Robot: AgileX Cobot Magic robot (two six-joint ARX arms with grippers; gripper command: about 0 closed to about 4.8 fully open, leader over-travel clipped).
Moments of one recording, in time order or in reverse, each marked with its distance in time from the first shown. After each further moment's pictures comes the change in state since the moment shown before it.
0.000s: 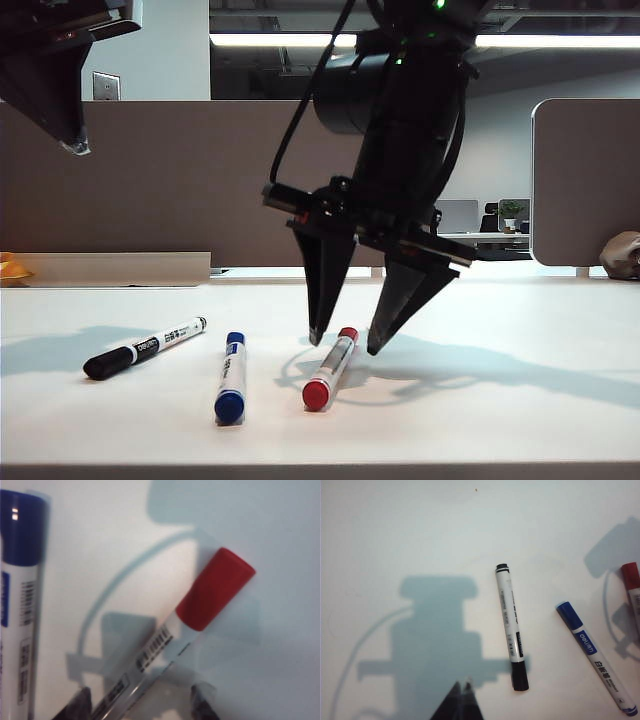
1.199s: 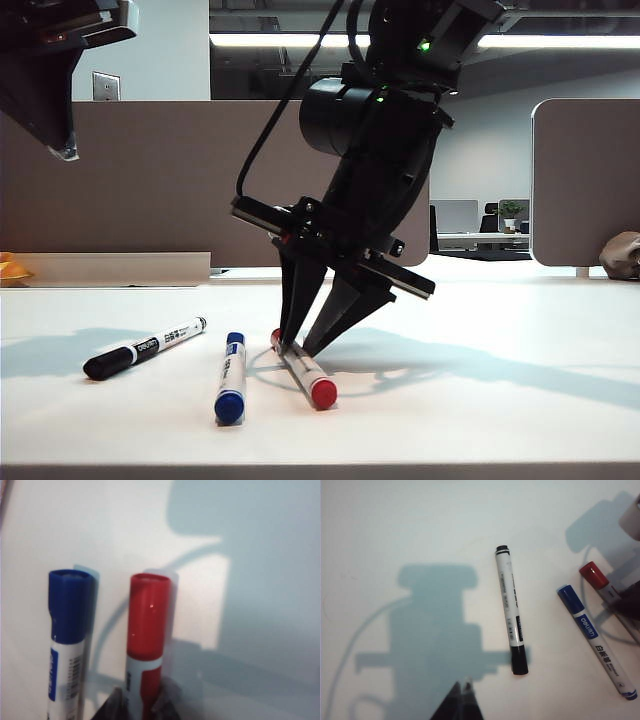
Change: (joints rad) left arm 0.000 0.000 0.000 -0.050 0.000 0.000; right arm -0.004 0.081 0.011 0.175 -0.091 0.081
